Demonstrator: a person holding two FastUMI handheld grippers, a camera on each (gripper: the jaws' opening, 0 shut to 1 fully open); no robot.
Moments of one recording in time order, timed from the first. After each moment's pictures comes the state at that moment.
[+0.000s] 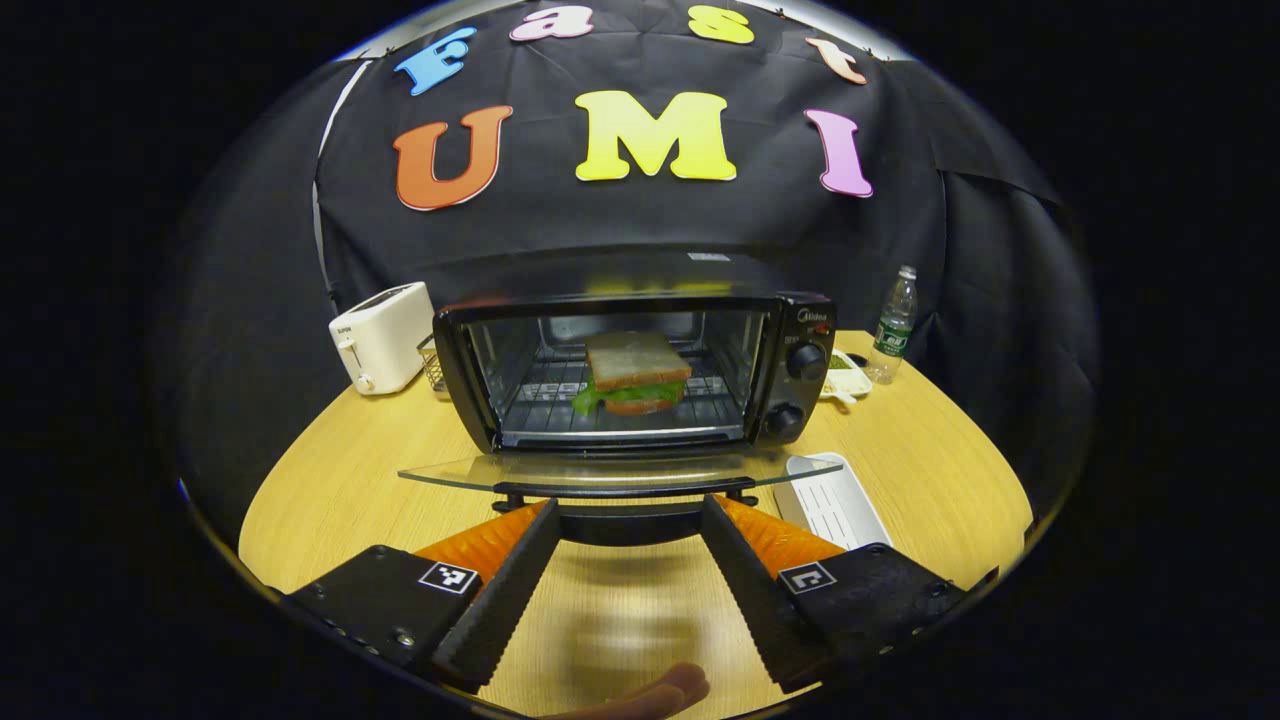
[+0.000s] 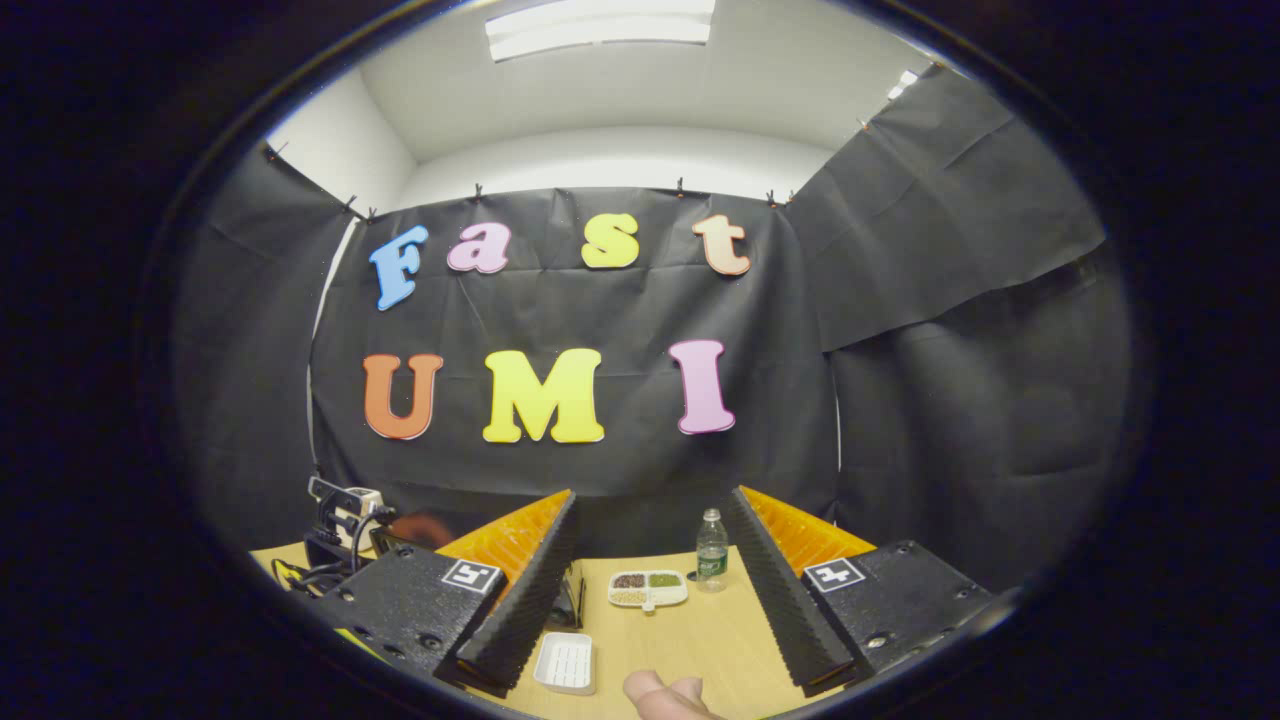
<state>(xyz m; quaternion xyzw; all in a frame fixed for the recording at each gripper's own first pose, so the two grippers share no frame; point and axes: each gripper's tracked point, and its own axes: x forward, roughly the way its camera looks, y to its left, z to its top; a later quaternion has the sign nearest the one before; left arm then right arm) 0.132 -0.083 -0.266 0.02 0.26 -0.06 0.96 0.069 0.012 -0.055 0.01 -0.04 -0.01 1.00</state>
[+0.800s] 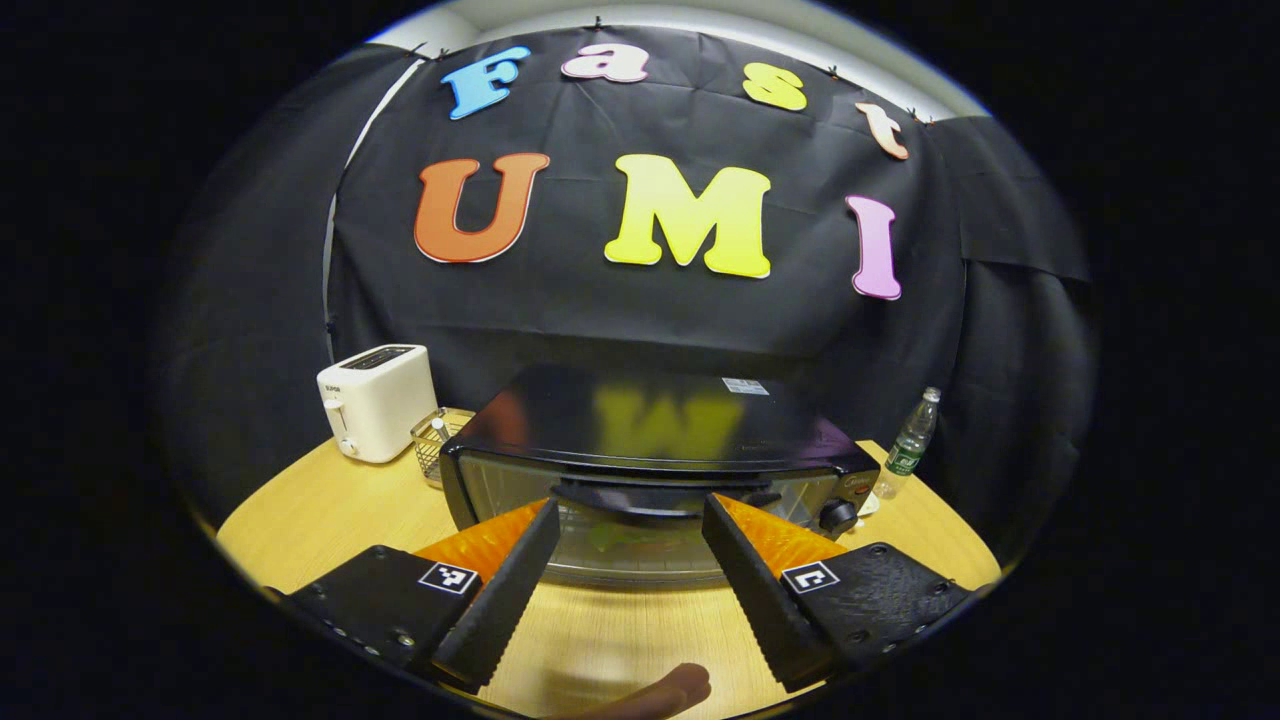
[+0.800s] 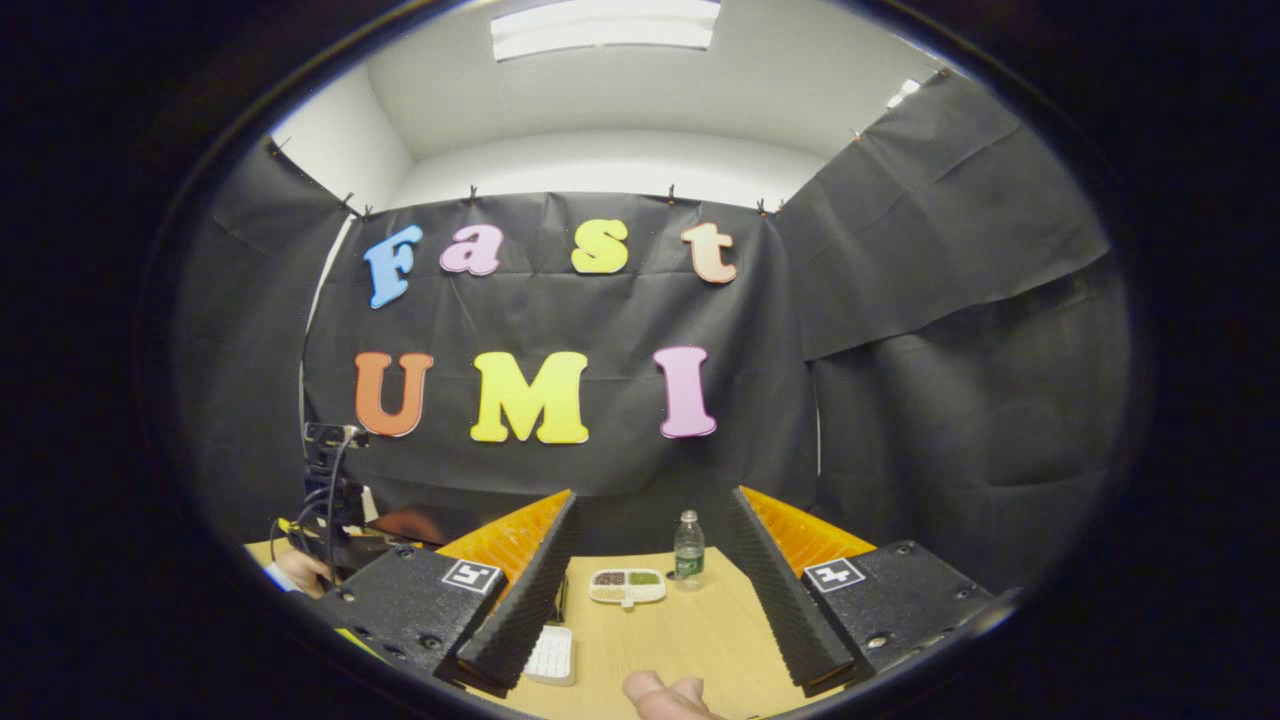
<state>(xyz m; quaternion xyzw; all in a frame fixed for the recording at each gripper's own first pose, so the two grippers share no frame) 0.217 -0.058 -0.209 -0.06 0.16 -0.06 0.98 0.038 -0.010 -0.045 0.00 -0.04 -0.04 1.00</state>
